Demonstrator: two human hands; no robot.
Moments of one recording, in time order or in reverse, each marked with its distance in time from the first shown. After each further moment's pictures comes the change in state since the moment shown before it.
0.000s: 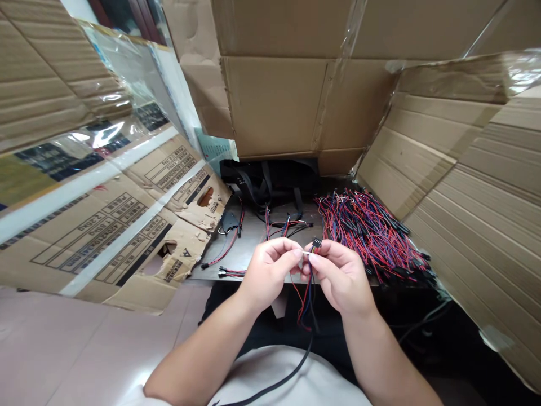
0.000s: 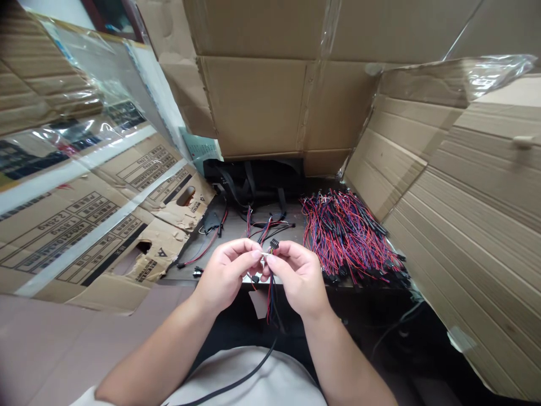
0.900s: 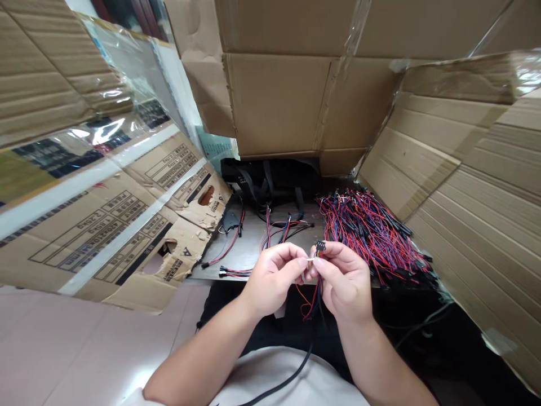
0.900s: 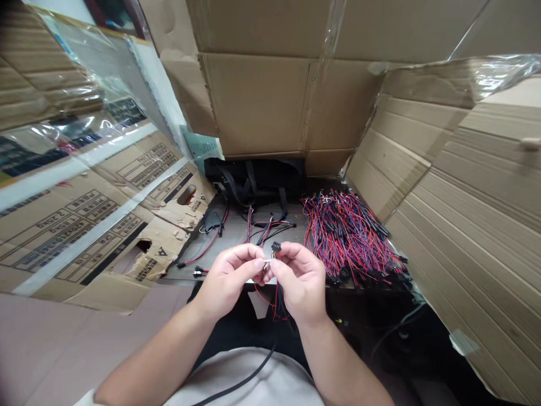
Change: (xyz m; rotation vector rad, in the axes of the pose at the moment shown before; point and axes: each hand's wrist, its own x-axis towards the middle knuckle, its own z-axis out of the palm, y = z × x) left_hand -0.007 0.001 0.001 -0.025 -0.085 -0.032; right_hand -0.004 0.003 0.014 0.024 0.161 -0.203
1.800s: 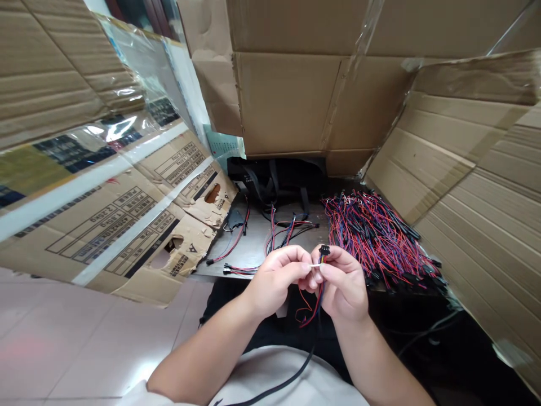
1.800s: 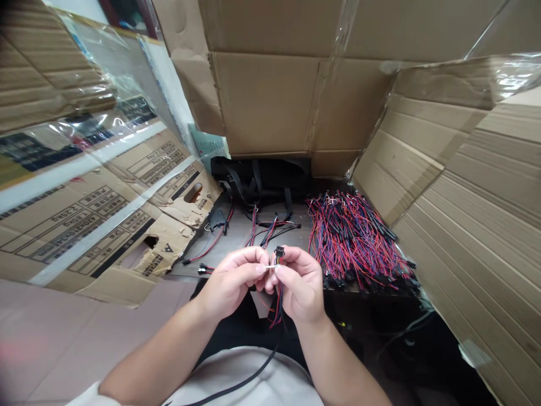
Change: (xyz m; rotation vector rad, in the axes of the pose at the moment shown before) left_hand -0.003 -0.001 -0.003 -0.098 -0.043 -0.113; right_hand -0.002 0.008 0.000 0.205 -0.106 0.113
